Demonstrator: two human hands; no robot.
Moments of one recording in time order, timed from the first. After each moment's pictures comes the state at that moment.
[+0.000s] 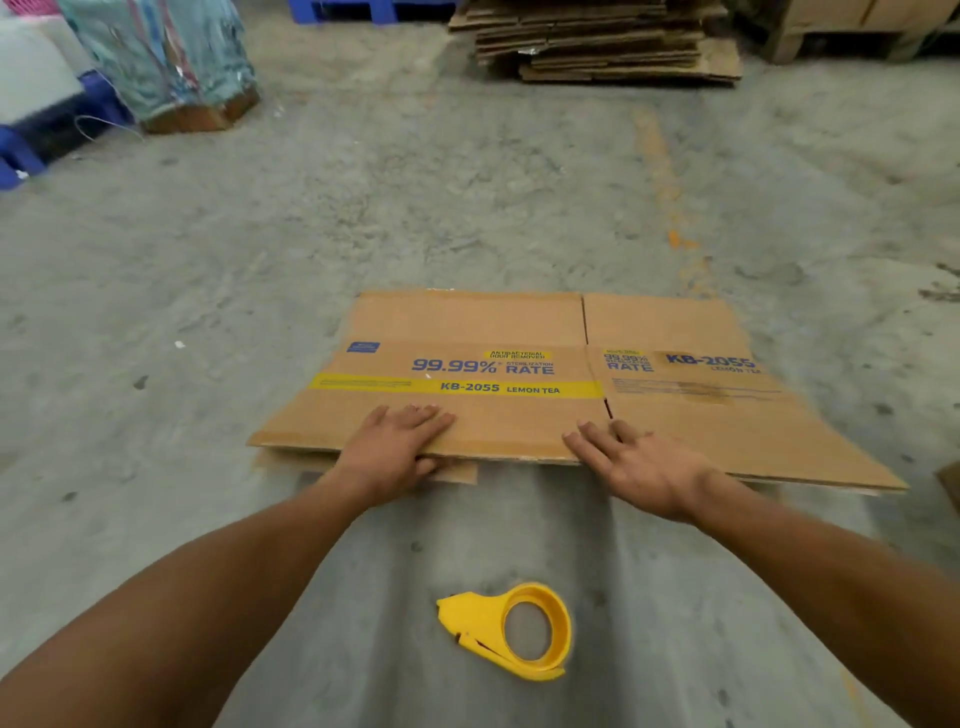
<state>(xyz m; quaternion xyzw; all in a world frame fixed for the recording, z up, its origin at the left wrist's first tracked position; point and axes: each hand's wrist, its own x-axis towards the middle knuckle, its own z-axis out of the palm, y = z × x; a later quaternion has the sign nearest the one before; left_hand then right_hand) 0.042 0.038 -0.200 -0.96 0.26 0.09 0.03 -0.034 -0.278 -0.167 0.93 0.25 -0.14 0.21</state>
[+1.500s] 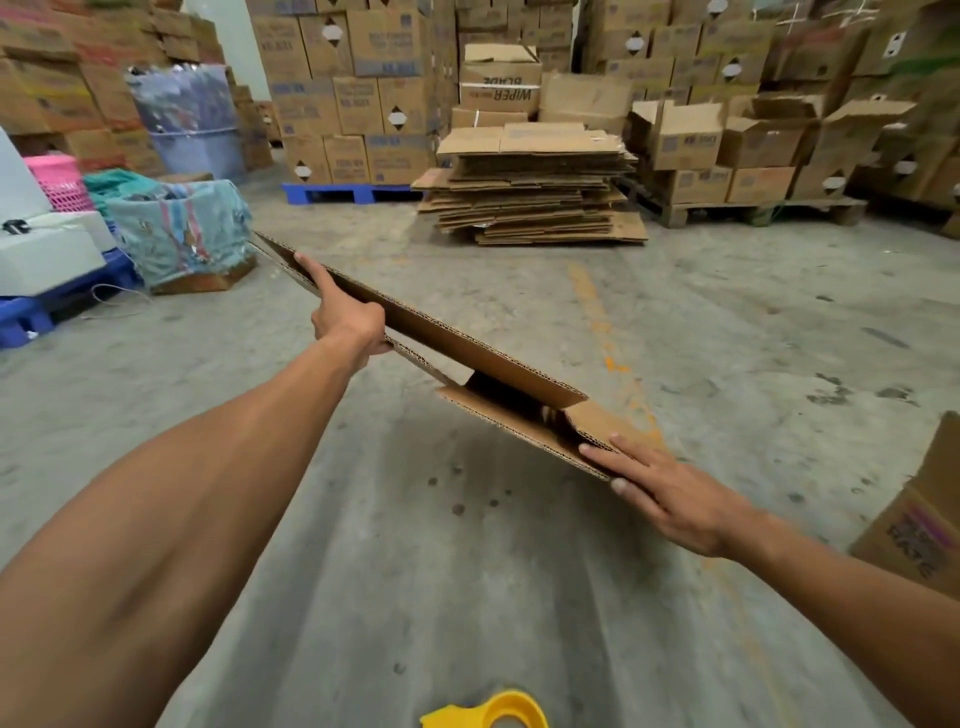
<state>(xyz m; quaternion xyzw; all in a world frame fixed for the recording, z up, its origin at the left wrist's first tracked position) 0.116 -0.020 0.083 -0.78 -0.13 -0.10 -0.60 -0.072 -0.334 -0.043 0.99 0.14 0.01 -0.10</state>
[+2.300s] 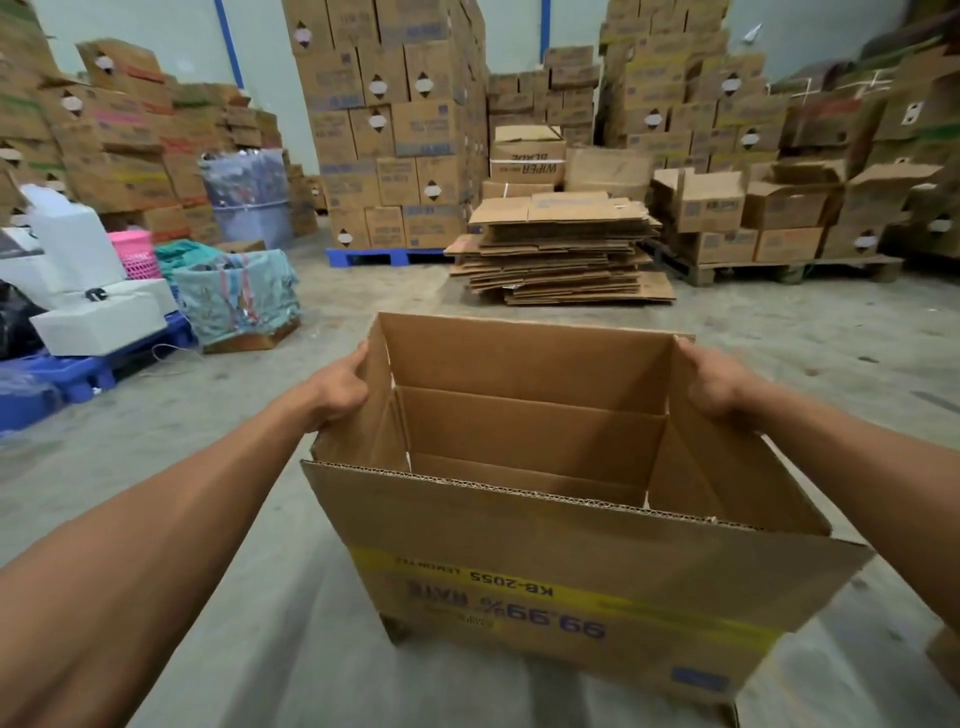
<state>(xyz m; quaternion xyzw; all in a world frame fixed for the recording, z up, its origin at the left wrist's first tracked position) 0.118 0.052 0.121 -0.94 0.03 0.03 -0.35 0.039 -0.340 0.120 0.97 -0.16 0.05 -0.20</state>
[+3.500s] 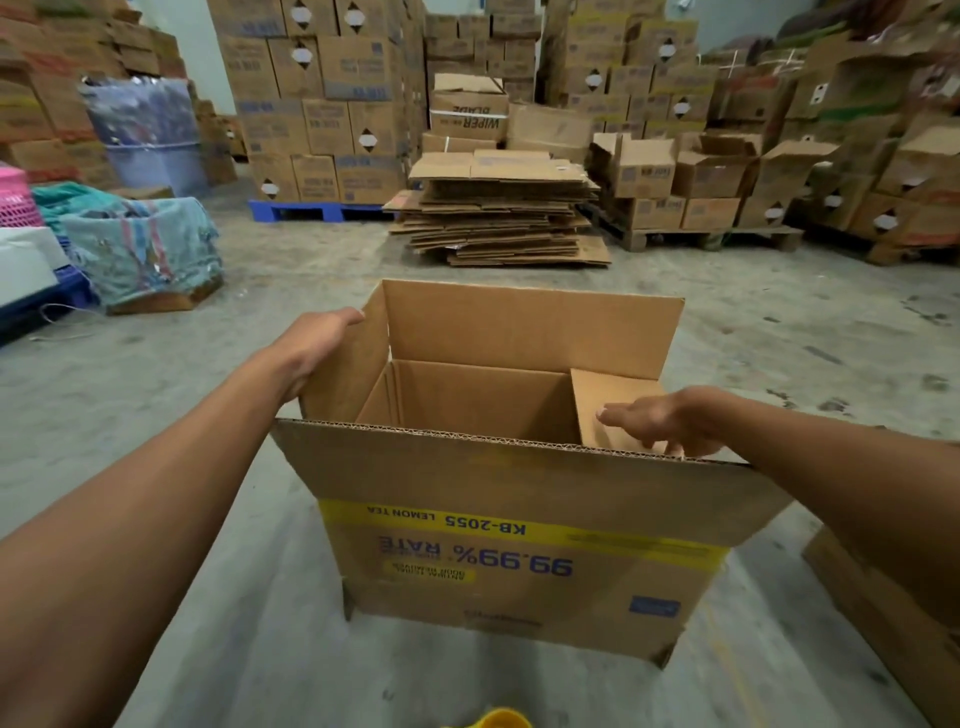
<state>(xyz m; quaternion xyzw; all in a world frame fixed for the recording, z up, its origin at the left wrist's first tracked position) 0.096 0.020 0.118 -0.82 -0.04 0.08 -0.56 -0.030 -0.307 0.084 0.88 -0.28 -0.27 -0.27</state>
